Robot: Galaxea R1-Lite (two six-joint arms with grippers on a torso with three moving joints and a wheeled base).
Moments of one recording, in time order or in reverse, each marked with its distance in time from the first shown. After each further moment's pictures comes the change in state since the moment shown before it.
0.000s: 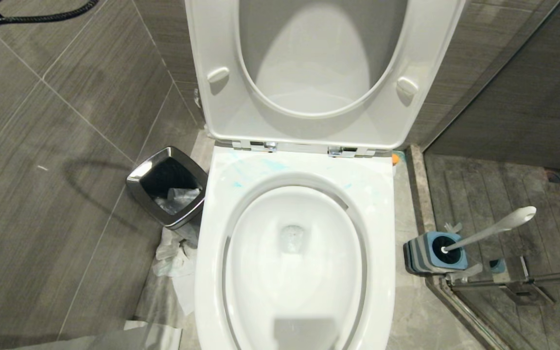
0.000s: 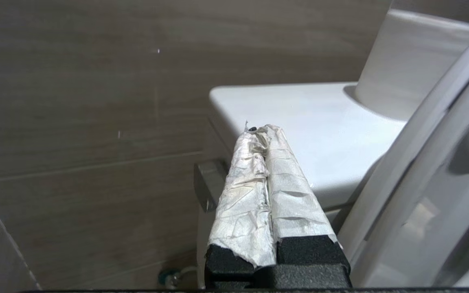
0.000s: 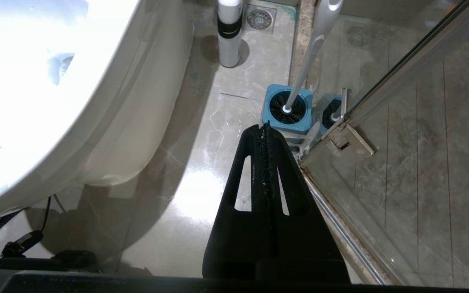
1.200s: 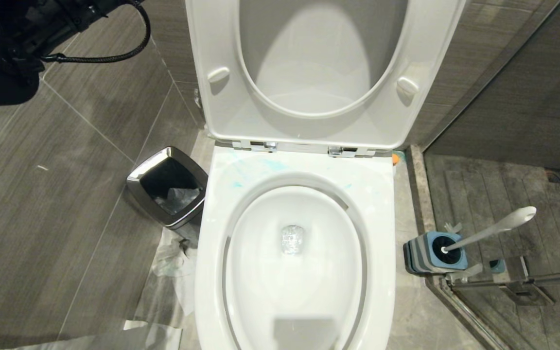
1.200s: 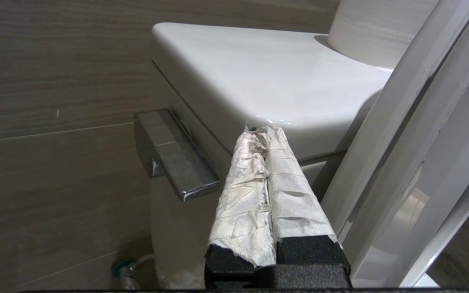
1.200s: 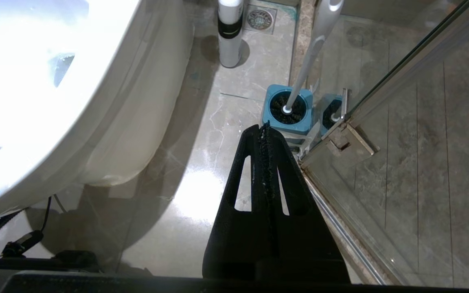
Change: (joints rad) left arm -0.040 0.111 0.008 -0.058 -0.114 -0.019; right arm 0.000 0.000 0.000 0.000 0.000 0.000
